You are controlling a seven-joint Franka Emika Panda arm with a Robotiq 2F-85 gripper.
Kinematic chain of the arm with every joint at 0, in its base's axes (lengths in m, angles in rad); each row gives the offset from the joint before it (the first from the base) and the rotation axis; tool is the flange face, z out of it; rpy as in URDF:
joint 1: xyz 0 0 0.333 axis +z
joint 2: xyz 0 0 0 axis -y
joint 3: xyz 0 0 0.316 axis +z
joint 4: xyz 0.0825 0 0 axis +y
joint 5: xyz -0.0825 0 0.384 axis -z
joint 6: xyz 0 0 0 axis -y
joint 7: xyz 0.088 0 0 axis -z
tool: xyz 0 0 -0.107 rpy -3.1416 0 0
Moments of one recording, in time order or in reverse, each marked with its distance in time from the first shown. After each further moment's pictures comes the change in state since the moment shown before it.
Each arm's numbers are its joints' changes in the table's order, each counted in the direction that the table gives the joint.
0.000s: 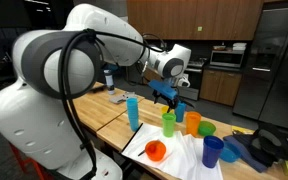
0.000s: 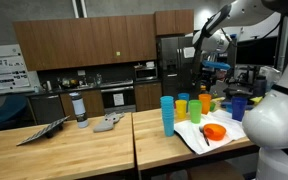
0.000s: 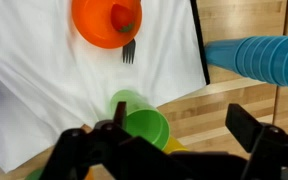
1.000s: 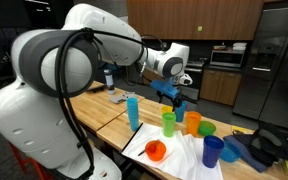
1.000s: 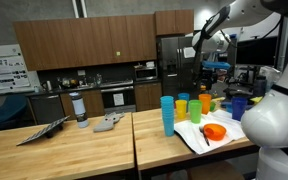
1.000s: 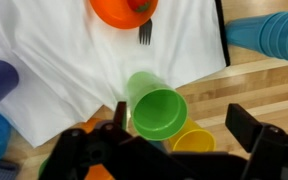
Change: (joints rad) arm -0.052 0.003 0.049 0.006 0.074 0.089 0.059
